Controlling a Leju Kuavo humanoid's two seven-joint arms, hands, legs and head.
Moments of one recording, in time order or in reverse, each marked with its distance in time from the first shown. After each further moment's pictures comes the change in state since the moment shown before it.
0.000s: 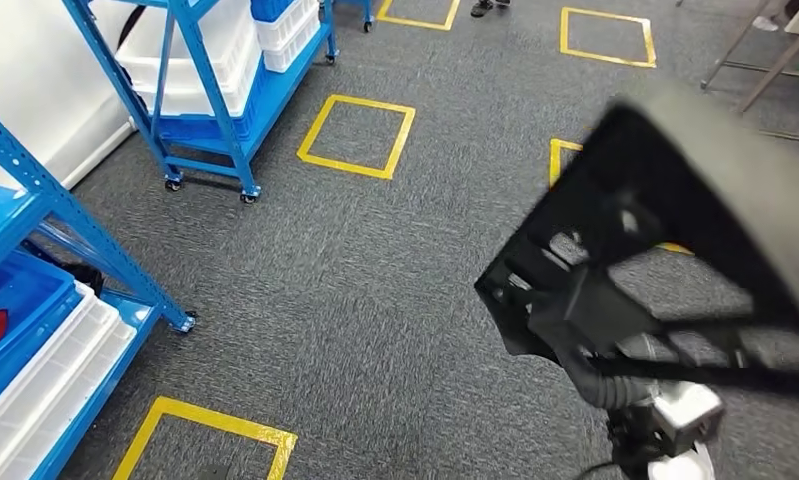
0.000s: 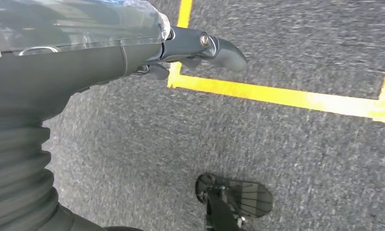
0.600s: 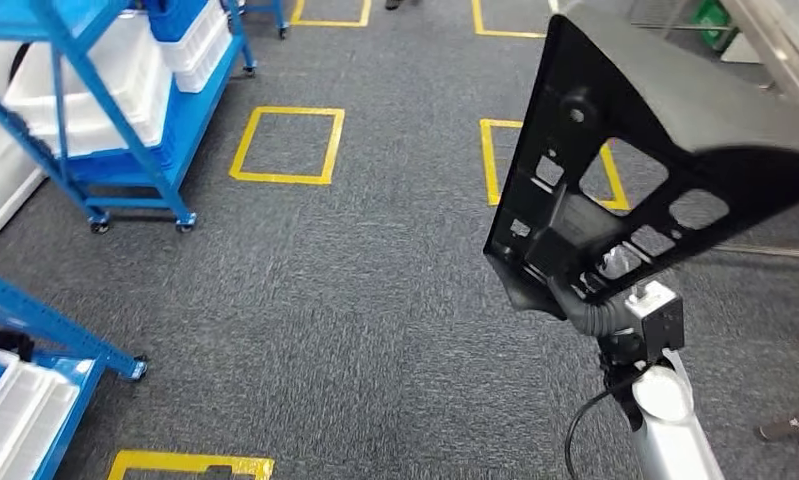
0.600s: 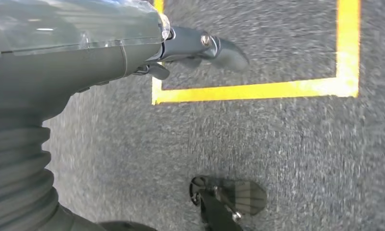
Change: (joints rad) left arm 0.004 0.002 0.000 0.000 0.007 0.013 0.006; right arm -0.288 -0.031 0.036 0.381 -0.022 -0.033 -0.009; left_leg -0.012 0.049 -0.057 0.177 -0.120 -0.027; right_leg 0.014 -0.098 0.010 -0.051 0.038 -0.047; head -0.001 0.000
